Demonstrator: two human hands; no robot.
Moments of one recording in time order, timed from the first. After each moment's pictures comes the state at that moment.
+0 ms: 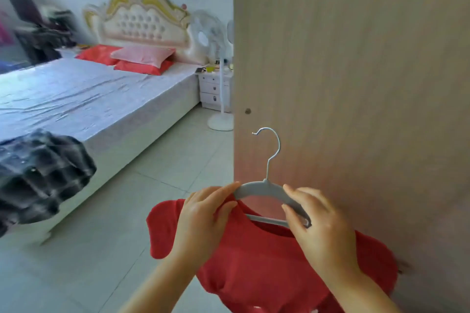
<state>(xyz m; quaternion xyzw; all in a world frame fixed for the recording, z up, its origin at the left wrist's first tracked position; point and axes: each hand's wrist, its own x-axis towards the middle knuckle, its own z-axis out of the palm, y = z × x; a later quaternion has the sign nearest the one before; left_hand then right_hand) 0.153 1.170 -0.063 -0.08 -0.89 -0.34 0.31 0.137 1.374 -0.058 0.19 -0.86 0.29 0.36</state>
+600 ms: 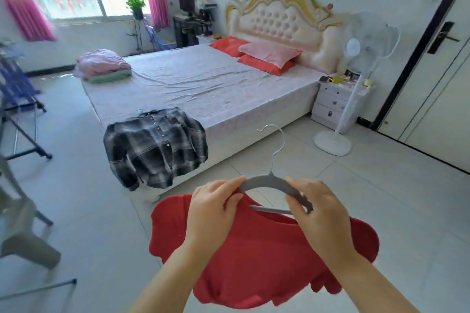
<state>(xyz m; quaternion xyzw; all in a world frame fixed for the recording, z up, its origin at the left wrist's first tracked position) 0.115 0.821 -0.084 0.18 -0.87 -0.25 0.40 0.000 0.988 -0.078 0.40 -0.81 0.37 0.22</state>
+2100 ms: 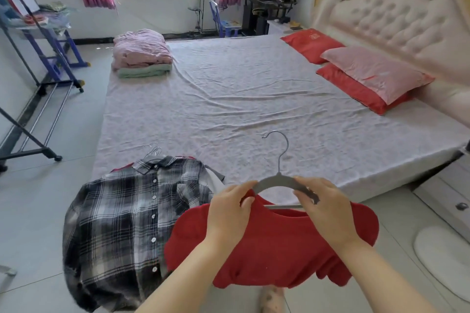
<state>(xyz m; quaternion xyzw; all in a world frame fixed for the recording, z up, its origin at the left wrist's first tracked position) -0.414 0.244 -0.136 0.40 -0.81 -0.35 0.26 -0.579 0.350 -0.130 0.49 -0.78 0.39 -0.03</state>
